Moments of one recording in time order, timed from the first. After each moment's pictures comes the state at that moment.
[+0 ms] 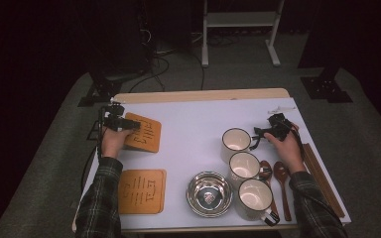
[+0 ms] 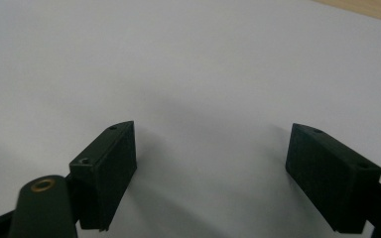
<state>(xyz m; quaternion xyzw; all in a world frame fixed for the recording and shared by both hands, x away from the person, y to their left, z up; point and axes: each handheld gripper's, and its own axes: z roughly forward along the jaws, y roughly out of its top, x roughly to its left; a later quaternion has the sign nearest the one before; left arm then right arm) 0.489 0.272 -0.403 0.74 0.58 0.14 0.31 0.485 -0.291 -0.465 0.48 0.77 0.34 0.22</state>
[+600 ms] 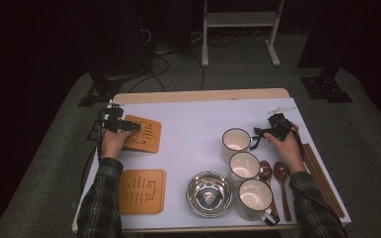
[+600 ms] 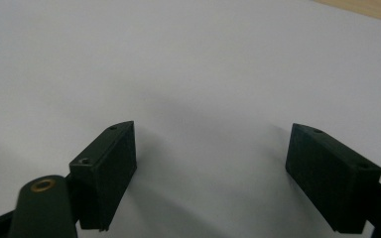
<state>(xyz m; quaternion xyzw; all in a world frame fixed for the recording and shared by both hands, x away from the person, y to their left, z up) 0.493 0.278 -0.416 0.73 0.59 0.13 0.30 0.485 -0.291 -0.465 0.48 0.77 0.34 0.22</state>
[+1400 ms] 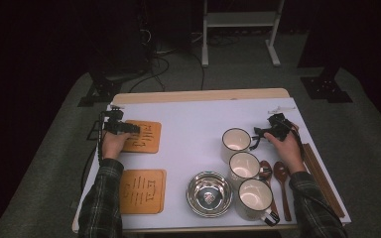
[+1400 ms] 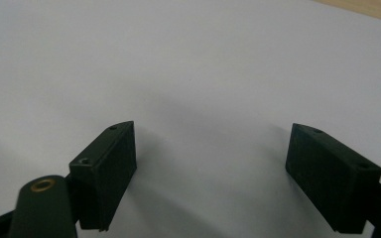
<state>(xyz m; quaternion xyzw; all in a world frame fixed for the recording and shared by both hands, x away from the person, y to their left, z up) 0.499 0.284 -0.431 0.73 0.60 0.12 0.29 0.485 -0.292 -0.465 0.48 0.77 0.34 0.22</state>
